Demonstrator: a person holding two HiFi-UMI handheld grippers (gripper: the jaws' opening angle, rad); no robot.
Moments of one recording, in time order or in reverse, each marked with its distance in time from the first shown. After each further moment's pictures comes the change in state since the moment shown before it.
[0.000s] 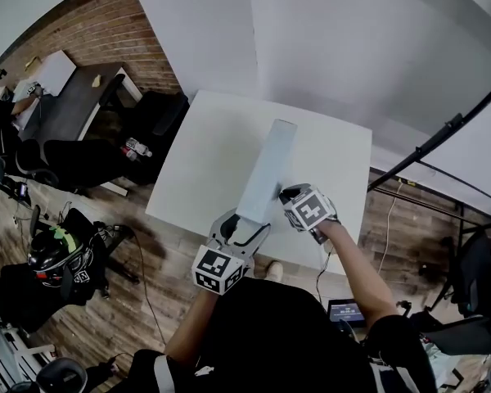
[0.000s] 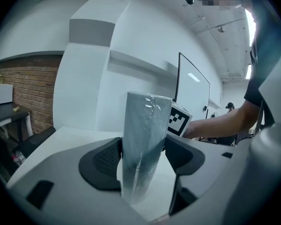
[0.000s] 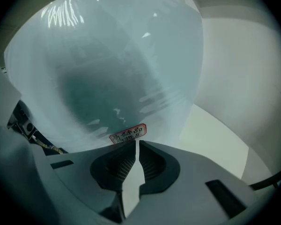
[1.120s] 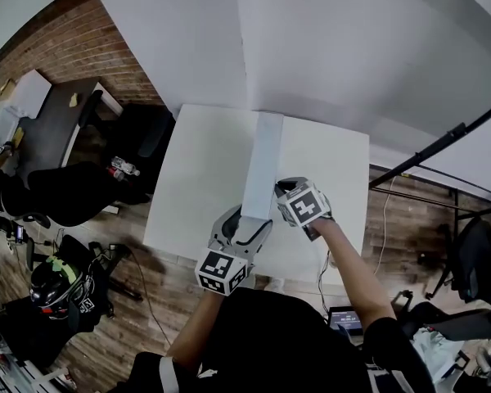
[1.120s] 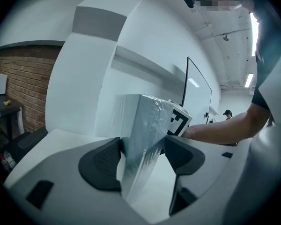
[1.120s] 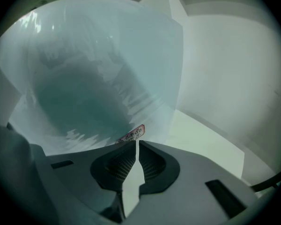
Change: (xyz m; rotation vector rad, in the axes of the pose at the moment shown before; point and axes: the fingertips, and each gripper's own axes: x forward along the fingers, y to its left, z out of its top) left arm 0.062 0.064 0.032 -0.049 -0.028 -0.054; right arm 0.029 -0.068 0.068 0.122 -0.038 -0.125
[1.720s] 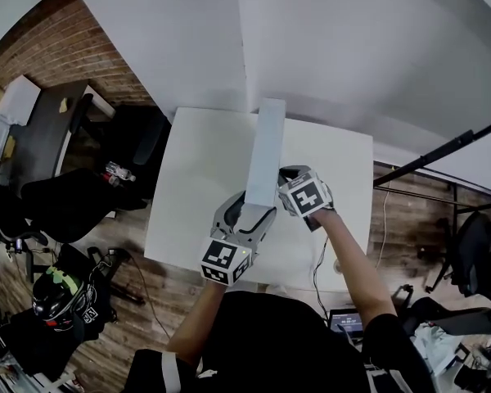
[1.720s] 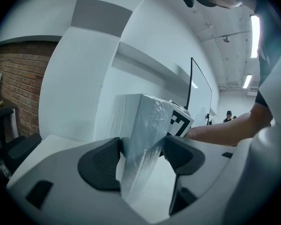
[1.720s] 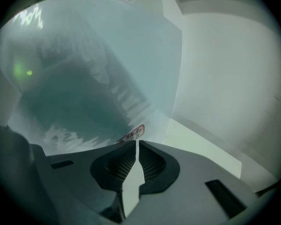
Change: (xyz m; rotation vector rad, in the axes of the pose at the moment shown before) left arm 0.048 0.045 0.025 0.010 -0.011 -0.031; right arm 0.029 -0.039 0.048 0.029 -0.030 -0.048
